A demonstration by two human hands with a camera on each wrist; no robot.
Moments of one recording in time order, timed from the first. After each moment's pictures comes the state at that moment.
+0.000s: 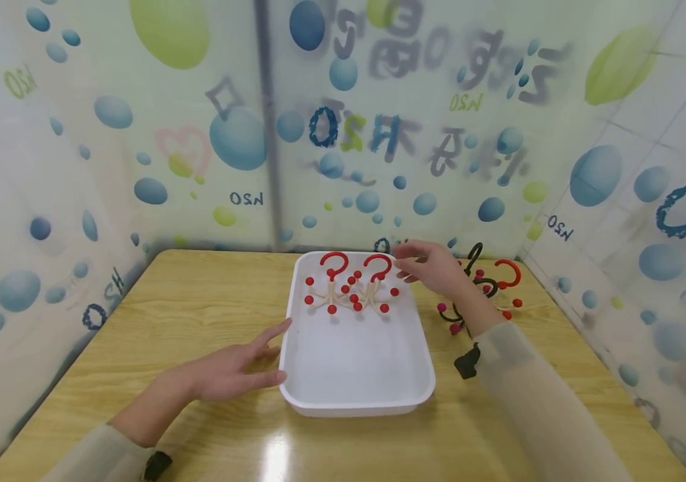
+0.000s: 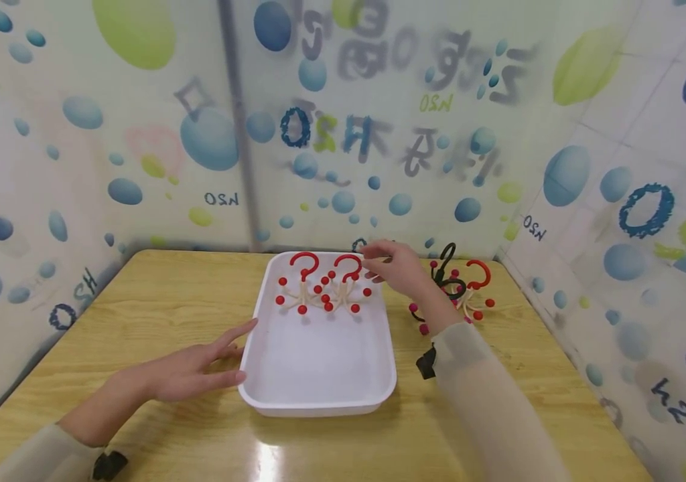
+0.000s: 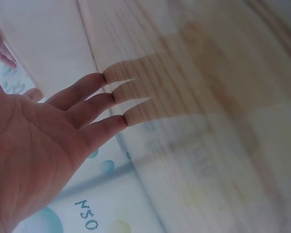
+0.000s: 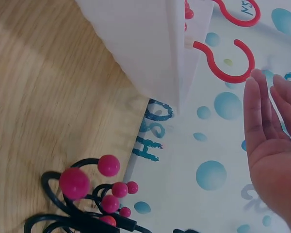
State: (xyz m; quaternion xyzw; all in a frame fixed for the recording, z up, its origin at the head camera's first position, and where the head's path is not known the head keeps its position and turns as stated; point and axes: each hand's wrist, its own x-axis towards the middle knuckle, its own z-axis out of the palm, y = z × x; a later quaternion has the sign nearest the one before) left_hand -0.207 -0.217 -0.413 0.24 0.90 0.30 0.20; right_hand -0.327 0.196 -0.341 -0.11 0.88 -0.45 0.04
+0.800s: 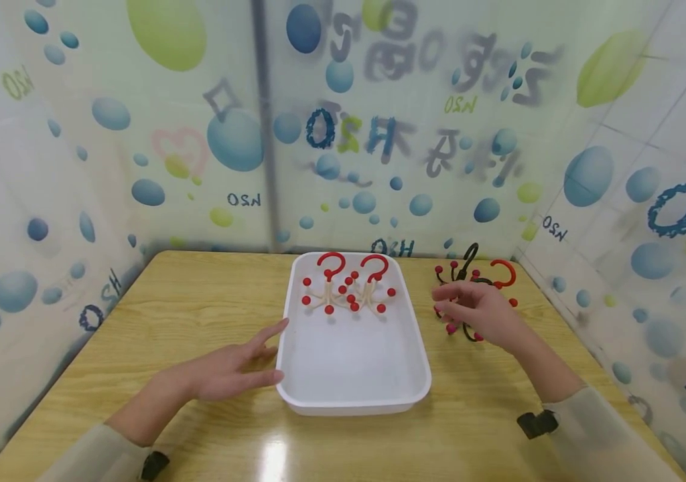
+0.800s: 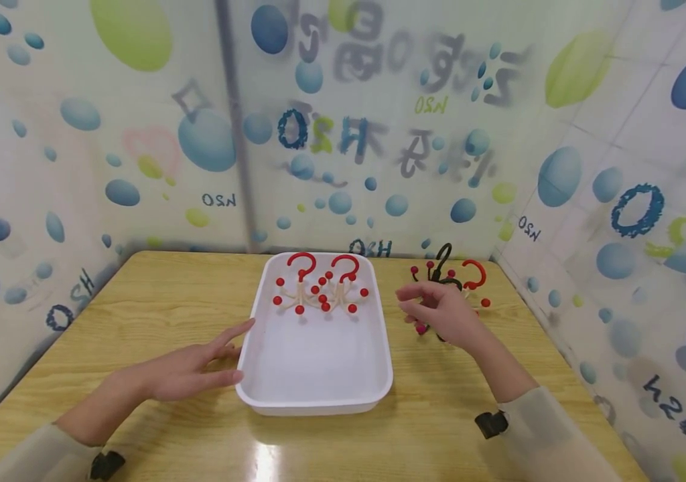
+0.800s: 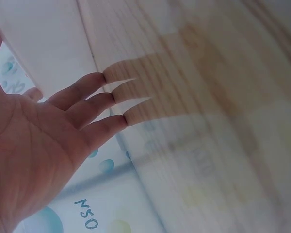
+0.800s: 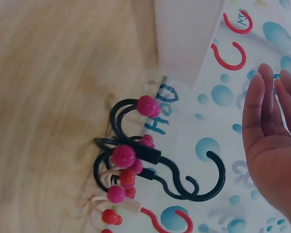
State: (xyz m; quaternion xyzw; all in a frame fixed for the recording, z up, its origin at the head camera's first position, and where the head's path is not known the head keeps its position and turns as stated) left_hand -0.207 -0.217 -0.414 0.24 0.90 0.30 0.19; right_hand -0.241 0.270 -0.352 -0.11 0.89 -0.44 0.05
